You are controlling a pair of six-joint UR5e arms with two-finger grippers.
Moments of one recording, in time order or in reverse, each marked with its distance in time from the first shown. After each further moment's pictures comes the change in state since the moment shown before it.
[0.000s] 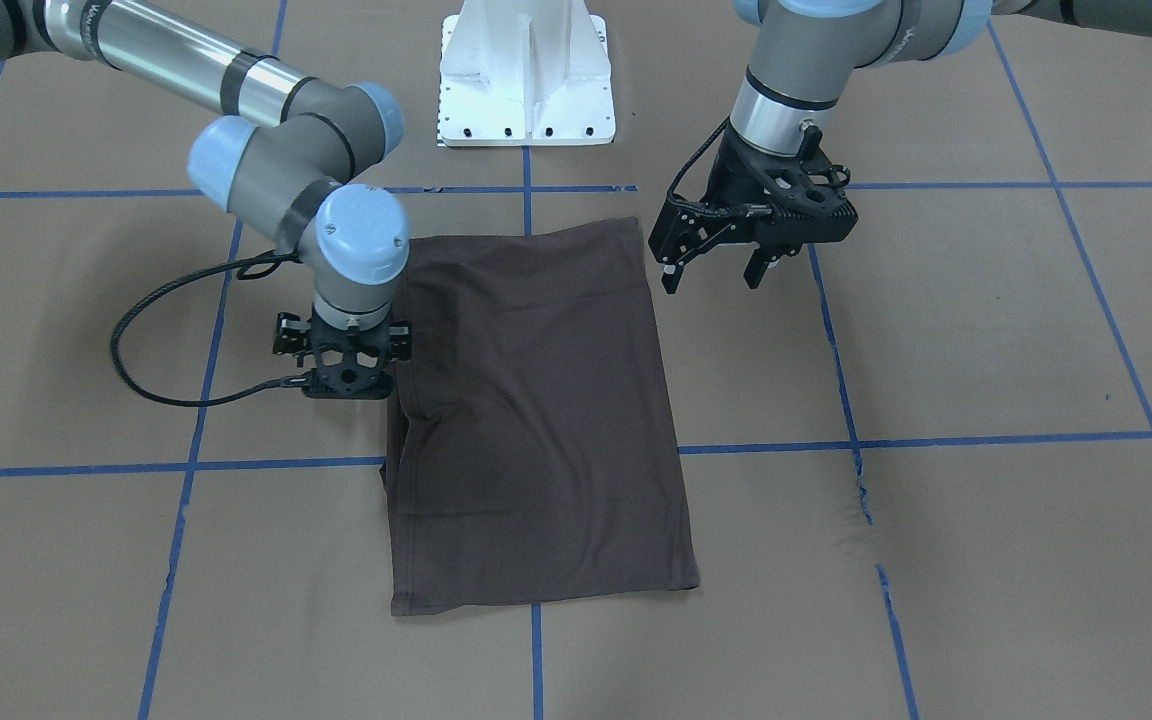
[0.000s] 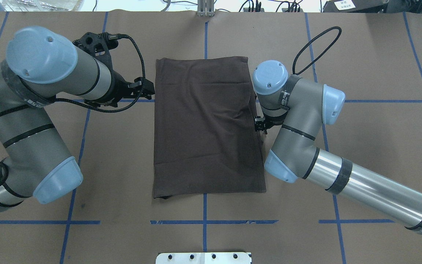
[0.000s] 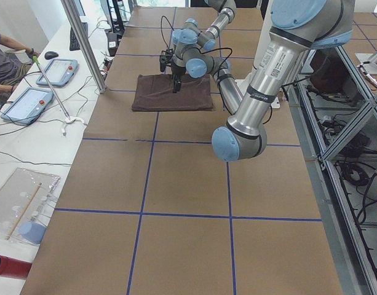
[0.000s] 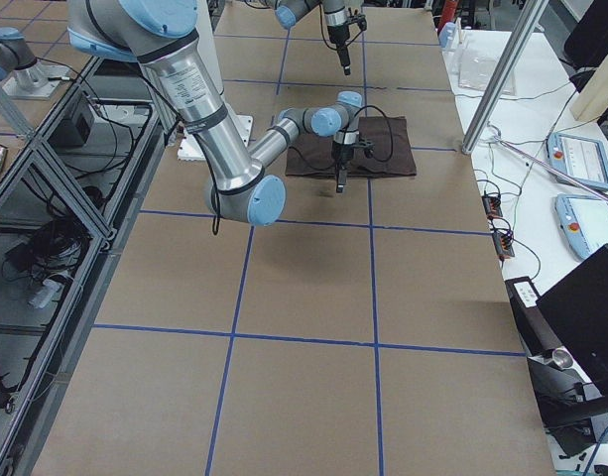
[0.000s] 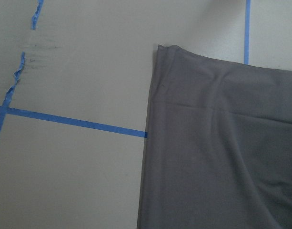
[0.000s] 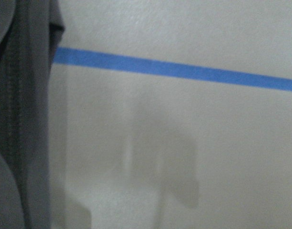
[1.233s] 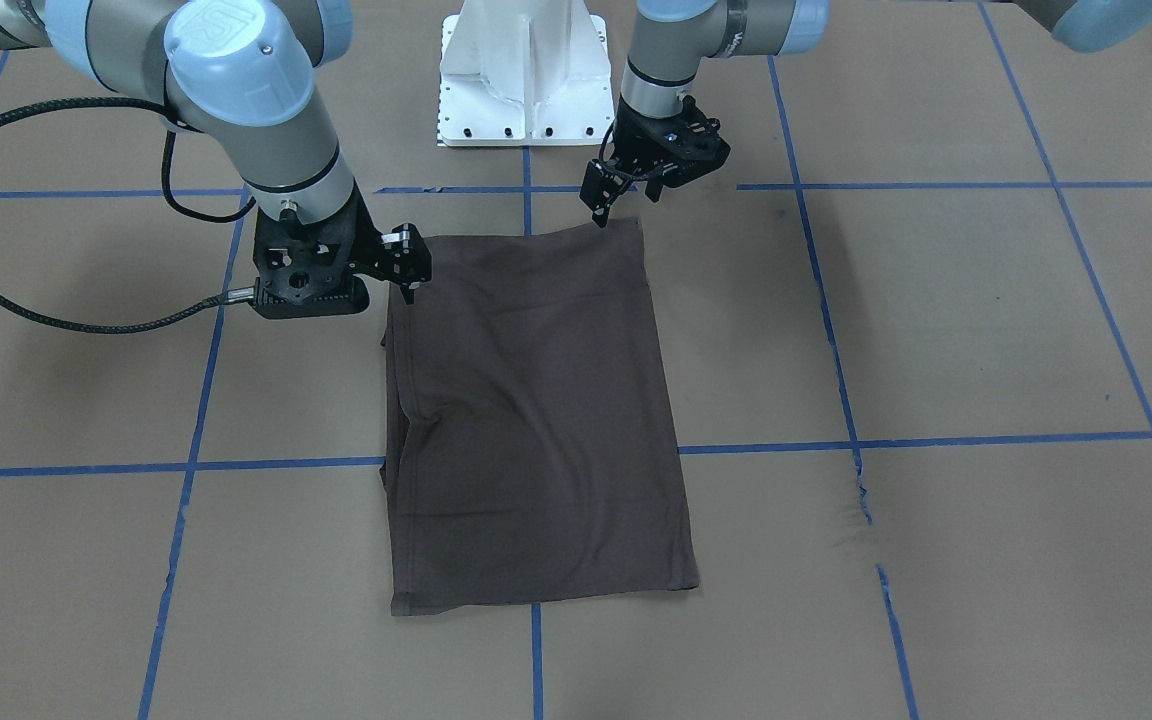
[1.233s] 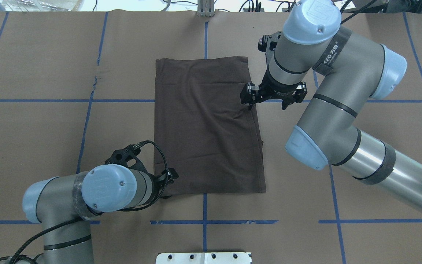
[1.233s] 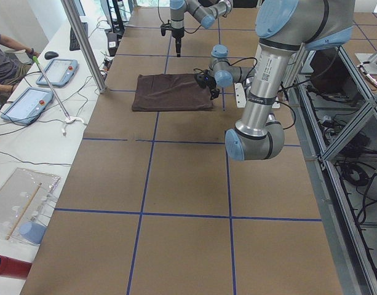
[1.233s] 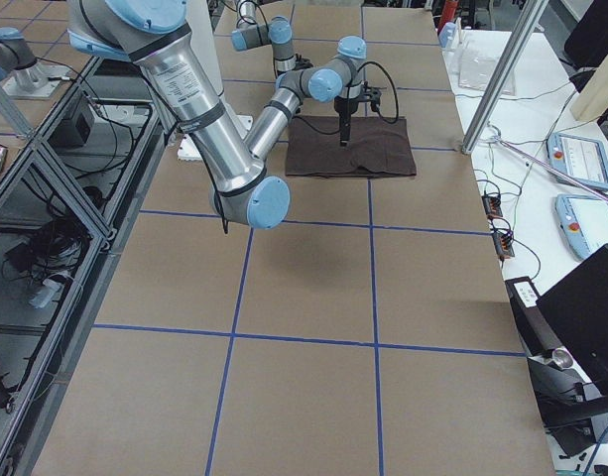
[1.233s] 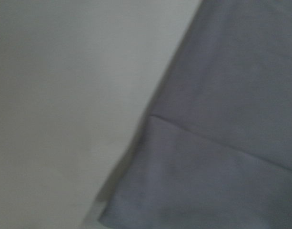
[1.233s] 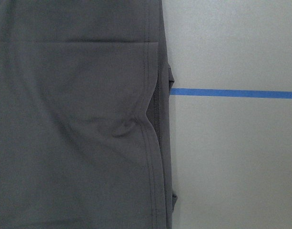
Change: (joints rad) left arm 0.424 0.103 0.019 -0.054 0.219 -0.662; right arm 0.087 0.005 0.301 0.004 0.197 0.082
